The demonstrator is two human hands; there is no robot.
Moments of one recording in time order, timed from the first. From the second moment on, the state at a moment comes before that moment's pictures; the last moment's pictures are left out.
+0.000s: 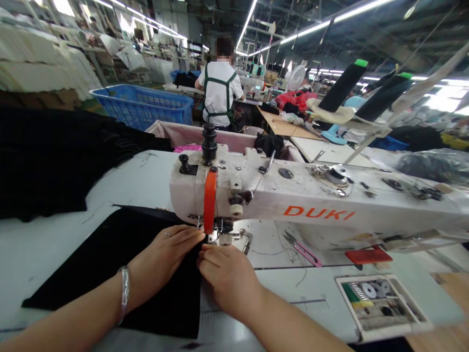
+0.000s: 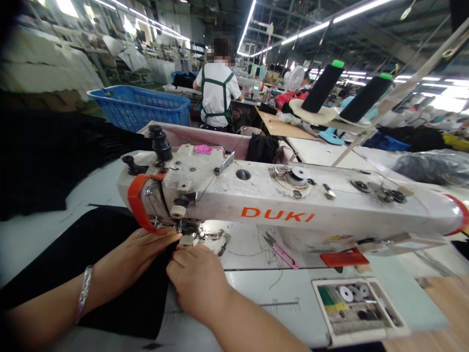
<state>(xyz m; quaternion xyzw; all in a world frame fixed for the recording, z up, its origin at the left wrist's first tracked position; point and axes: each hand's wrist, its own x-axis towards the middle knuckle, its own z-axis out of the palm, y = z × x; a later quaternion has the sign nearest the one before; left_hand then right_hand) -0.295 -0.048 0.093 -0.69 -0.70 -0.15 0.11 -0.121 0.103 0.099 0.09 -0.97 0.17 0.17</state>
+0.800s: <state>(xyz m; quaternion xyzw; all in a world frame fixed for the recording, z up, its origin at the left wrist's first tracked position) -0.232 -0.118 0.095 -0.71 -0.67 -0.14 0.13 -0.064 0.132 0.135 0.00 -0.98 0.19 0.11</state>
